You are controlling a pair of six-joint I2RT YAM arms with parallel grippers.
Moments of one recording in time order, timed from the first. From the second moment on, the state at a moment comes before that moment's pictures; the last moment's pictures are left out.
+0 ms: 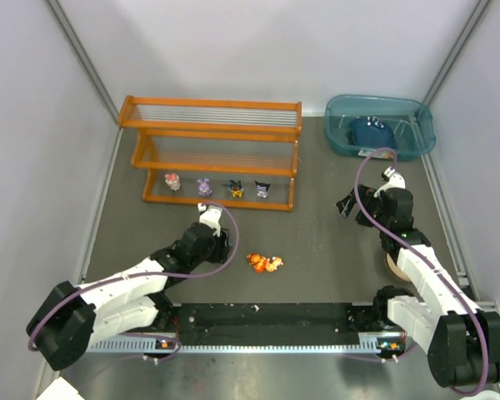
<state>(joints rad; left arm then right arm) -0.73 0.98 0.30 -0.01 -0.18 -0.36 0.08 0.92 0.45 -0.05 -0.16 0.44</state>
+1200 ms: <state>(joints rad) -0.73 0.93 0.43 -0.09 -0.12 -0.30 0.08 0.93 0.45 -0.05 -0.16 0.44</state>
